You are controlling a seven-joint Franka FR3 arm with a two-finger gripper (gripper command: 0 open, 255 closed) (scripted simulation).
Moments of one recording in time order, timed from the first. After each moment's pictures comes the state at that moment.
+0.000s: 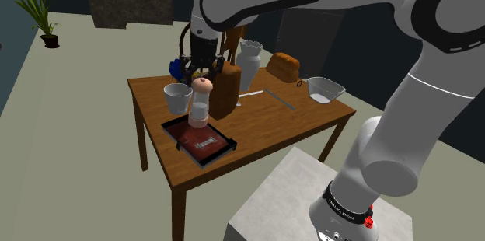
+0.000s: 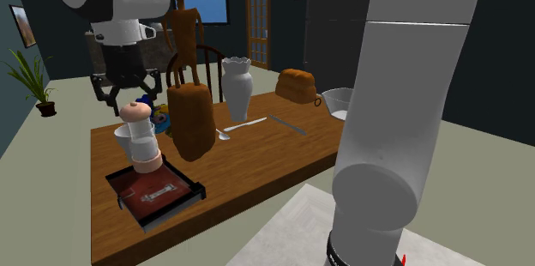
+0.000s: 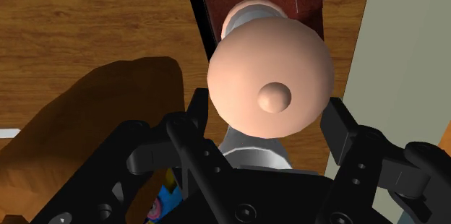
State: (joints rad) arm 0.16 -0.03 0.09 -1.99 -0.03 2.03 0.60
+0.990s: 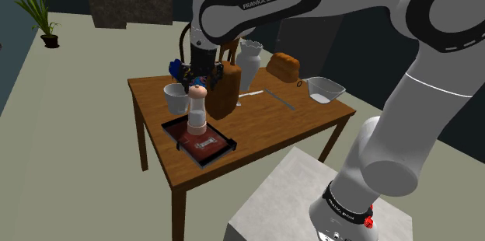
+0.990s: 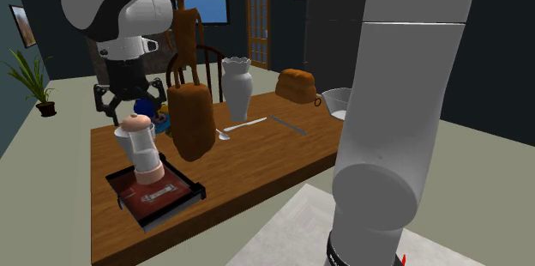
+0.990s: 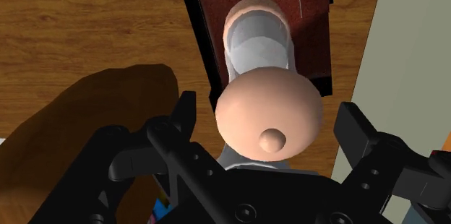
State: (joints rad) arm 0.16 0.00 0.09 -2.05 -0.03 2.10 0.61
